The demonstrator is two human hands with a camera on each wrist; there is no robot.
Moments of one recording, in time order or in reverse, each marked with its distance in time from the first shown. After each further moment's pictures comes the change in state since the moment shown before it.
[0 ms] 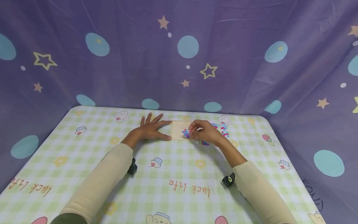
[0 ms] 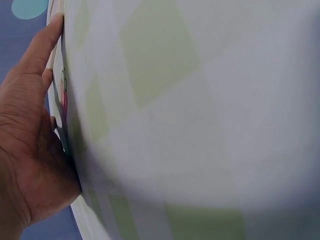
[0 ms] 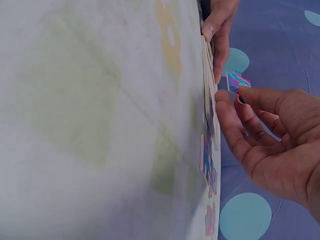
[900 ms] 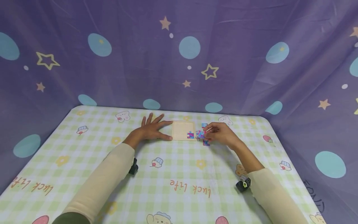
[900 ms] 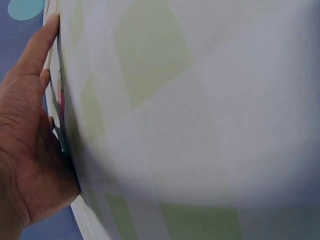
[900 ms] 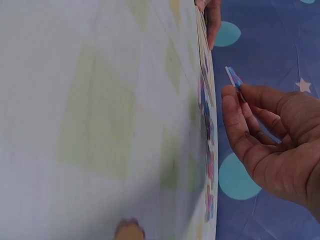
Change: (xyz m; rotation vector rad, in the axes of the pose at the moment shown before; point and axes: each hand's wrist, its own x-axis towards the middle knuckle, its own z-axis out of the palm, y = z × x) left_hand 0.006 -0.008 0.005 -0.024 0.013 -0.003; right_hand -0.034 0.020 -0.038 0.032 0.081 0.093
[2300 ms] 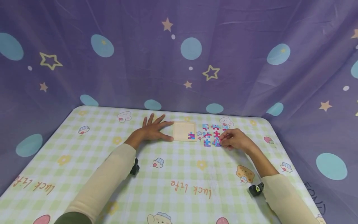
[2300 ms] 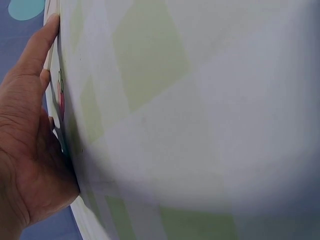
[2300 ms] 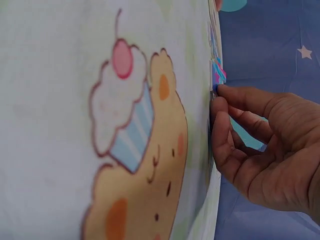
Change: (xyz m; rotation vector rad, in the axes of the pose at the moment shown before) left_hand -0.005 0.006 -0.002 -0.006 -0.002 -0.001; right_hand -0.027 0.026 -0.038 -0.120 0.004 0.136
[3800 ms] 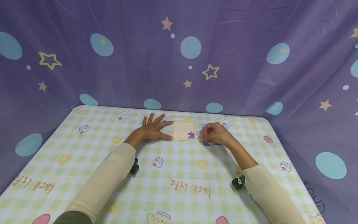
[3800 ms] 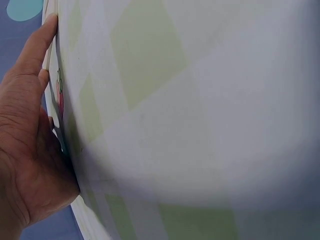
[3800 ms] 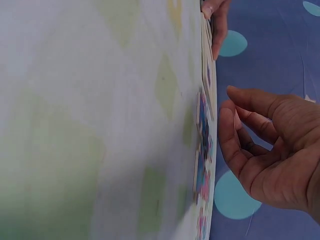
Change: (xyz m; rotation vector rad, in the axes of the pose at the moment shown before) left_hand -0.004 0.004 -0.001 0.020 0.002 0.002; right_hand 0.034 -0.045 0.046 0.013 -0.053 -0.121
